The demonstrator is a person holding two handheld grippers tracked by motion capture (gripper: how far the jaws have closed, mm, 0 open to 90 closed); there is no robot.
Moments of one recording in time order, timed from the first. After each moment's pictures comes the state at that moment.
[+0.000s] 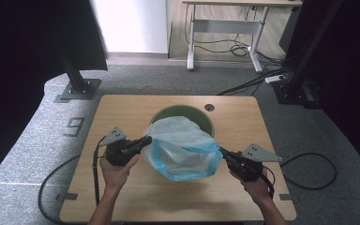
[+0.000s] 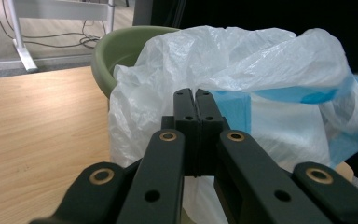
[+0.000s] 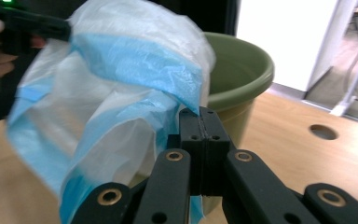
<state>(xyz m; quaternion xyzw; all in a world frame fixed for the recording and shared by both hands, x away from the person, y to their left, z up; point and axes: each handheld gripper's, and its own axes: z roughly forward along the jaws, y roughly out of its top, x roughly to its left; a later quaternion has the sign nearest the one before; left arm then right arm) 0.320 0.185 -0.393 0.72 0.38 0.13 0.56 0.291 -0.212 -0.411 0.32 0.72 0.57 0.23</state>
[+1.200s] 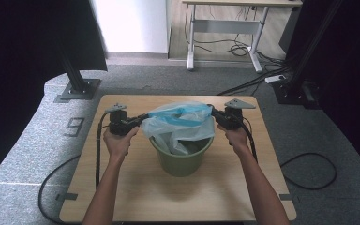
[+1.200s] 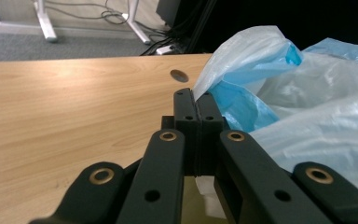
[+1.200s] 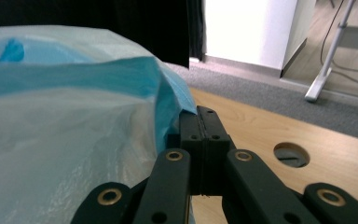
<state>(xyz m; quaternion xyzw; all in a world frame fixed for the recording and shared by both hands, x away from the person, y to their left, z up) 0.421 0.200 -0.403 0.70 0.46 0.10 0.53 0.463 -0.192 -0.422 0.39 0.72 0.53 0.22</state>
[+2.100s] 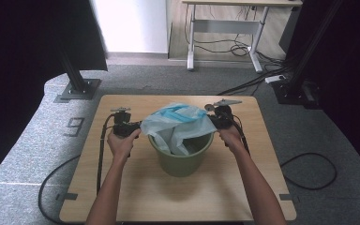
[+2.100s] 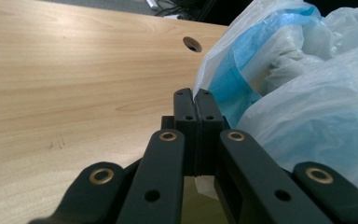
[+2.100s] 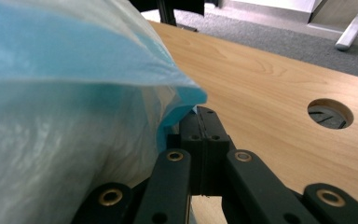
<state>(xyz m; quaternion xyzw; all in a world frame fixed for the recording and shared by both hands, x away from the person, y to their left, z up) 0.438 0.198 -0.429 0.70 0.51 0.04 0.49 0.484 -0.171 -0.437 0.41 0.77 0.47 0.15</state>
